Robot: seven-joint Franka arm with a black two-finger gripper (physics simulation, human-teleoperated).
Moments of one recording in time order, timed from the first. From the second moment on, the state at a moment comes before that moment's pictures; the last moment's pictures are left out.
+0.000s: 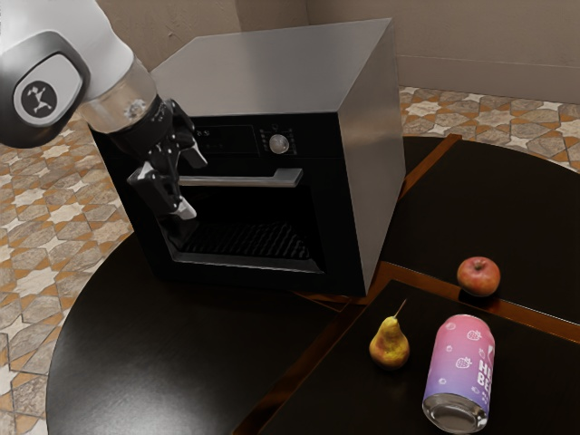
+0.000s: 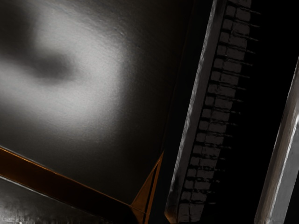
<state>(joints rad) -0.10 -0.23 0.18 -1.75 0.01 1.86 -2.03</state>
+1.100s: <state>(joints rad) -0.07 -0.16 0.17 -1.81 -0.07 2.11 -2.06</state>
